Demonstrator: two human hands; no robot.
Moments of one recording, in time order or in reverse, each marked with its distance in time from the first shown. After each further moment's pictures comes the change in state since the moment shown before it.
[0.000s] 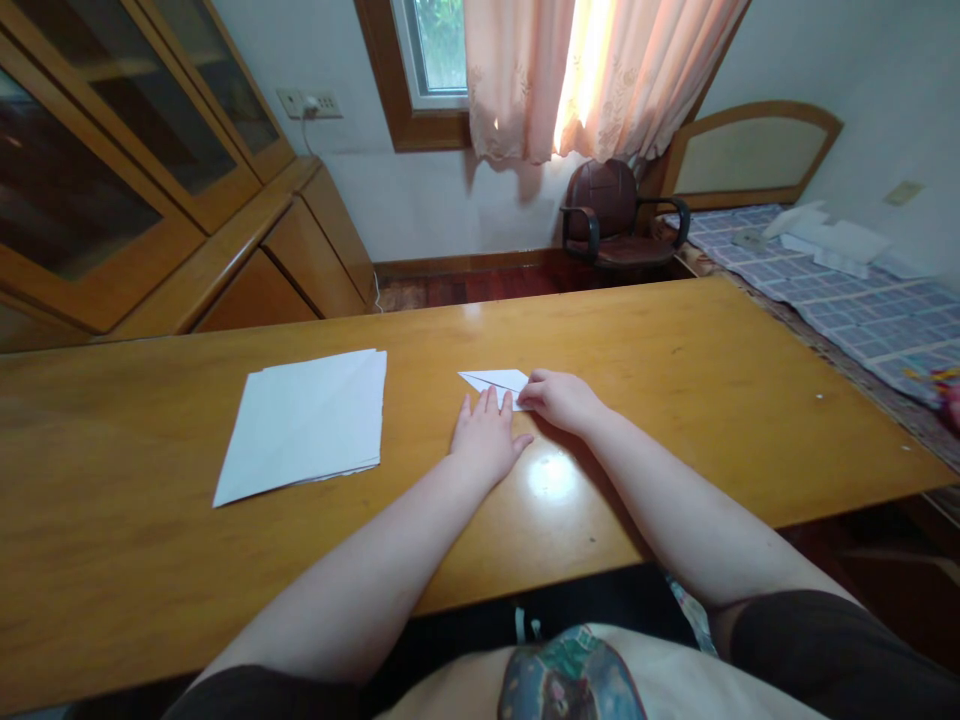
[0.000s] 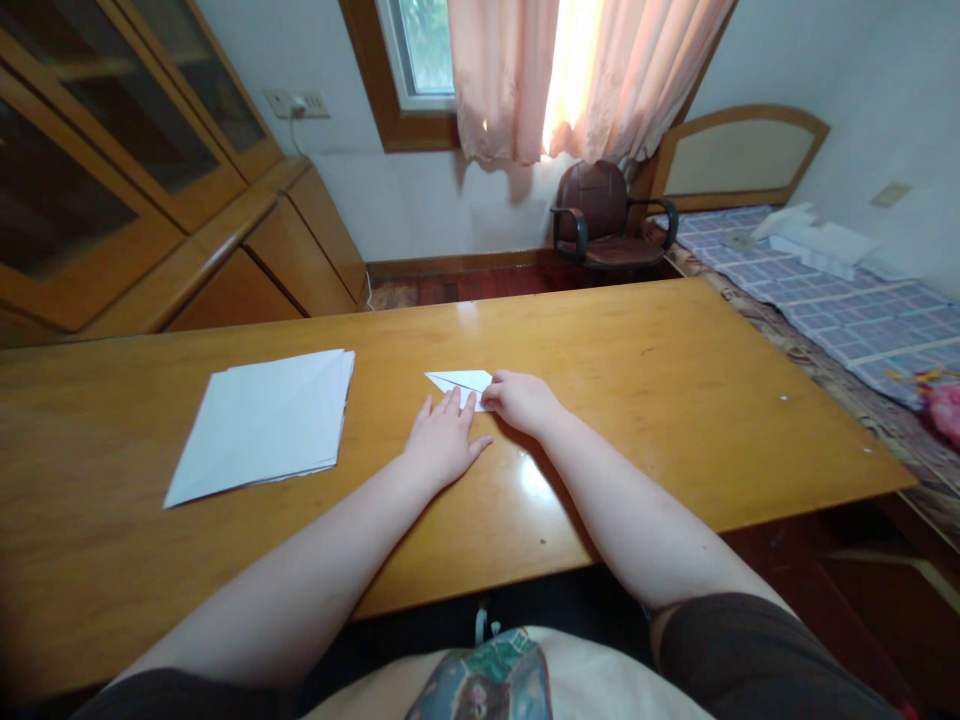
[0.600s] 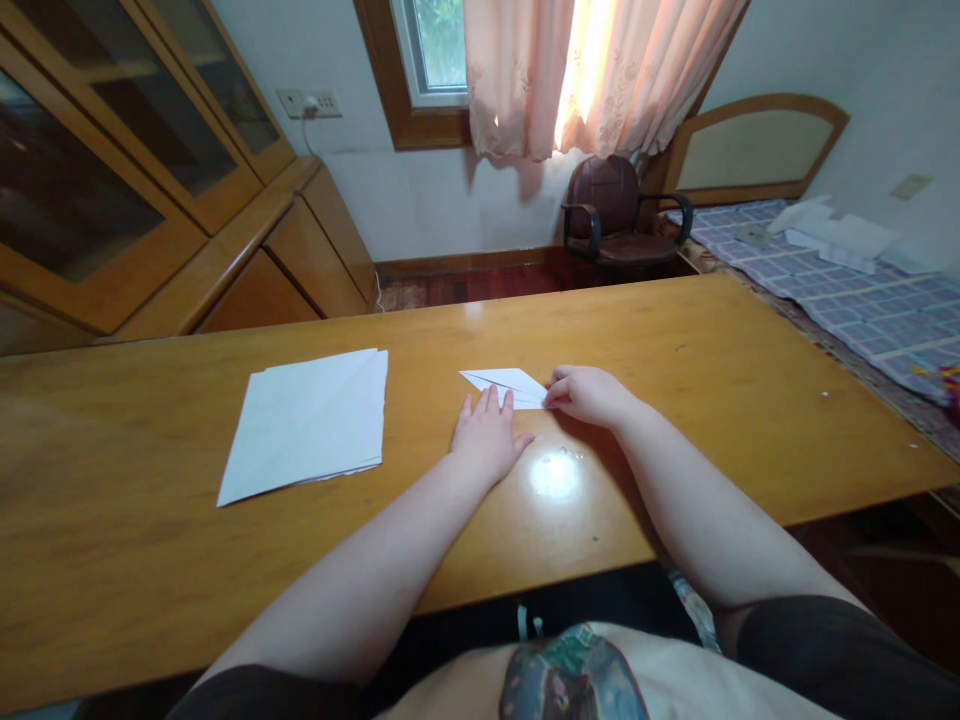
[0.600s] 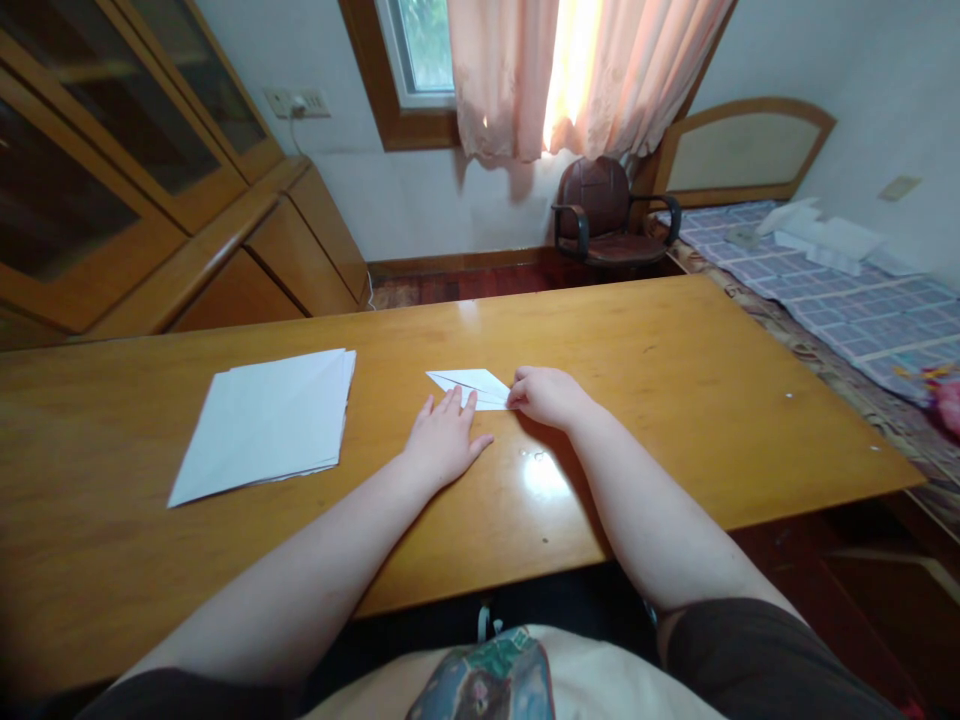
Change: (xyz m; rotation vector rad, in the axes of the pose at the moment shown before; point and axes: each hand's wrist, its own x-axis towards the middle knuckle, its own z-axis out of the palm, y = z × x) left_hand 0.000 -0.002 0.001 -0.008 -0.005 0.005; right_hand -0.015 0.028 -0.017 0.023 -0.058 0.012
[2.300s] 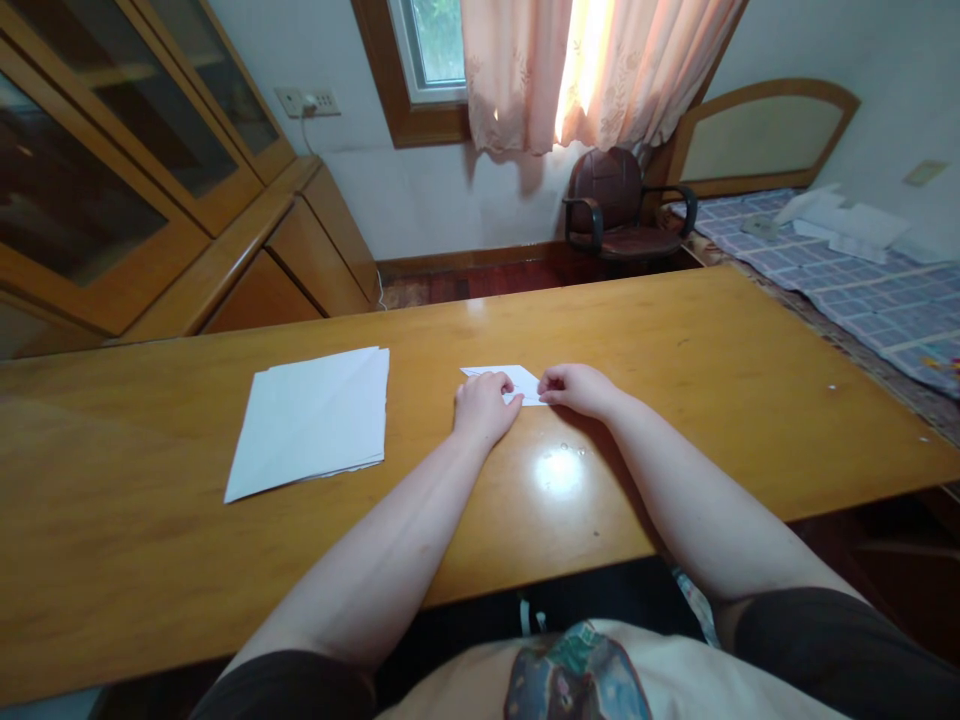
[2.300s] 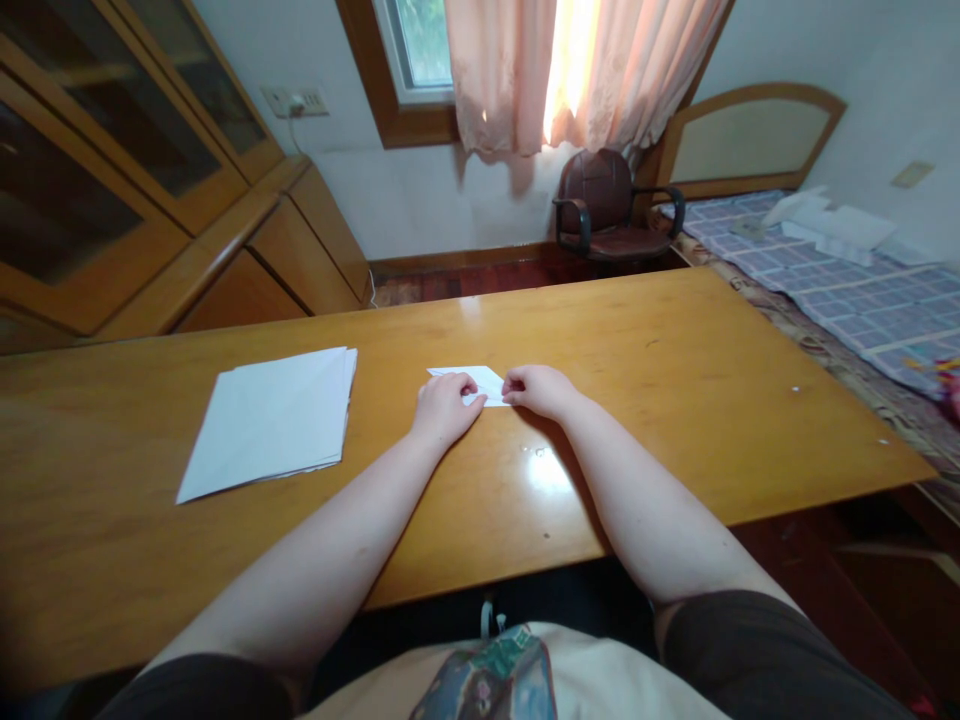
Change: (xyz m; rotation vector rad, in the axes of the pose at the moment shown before) left_hand 0.036 -0.018 0.008 -0.322 0.336 -0.106; right_hand 0.016 0.005 0.017 0.355 -0.017 0.182
